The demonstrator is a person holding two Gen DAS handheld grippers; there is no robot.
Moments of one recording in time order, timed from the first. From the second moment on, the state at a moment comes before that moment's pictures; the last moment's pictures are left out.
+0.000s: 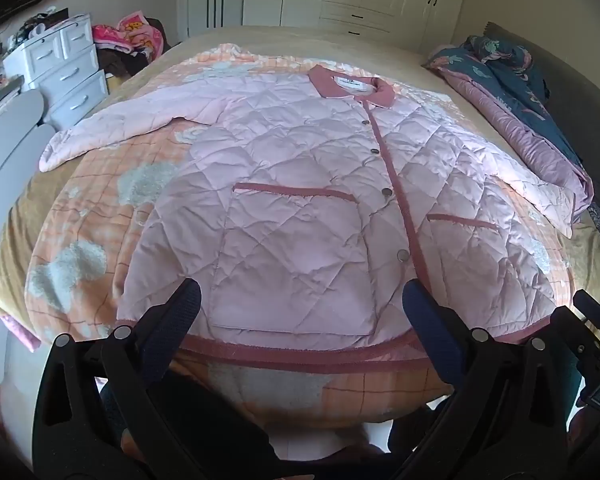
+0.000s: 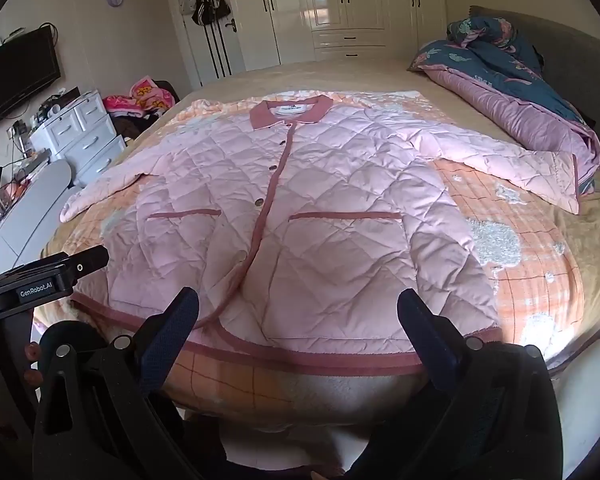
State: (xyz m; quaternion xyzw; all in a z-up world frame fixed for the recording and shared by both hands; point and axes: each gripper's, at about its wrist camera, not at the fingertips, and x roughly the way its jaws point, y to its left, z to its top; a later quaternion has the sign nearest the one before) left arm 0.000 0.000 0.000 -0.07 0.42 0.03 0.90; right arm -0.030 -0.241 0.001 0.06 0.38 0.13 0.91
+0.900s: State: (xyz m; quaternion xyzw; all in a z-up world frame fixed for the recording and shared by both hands) left arm -0.001 -0.003 0.006 -0.07 0.42 0.03 0.91; right arm -0.030 -0.241 0.003 0.06 0.39 0.12 0.91
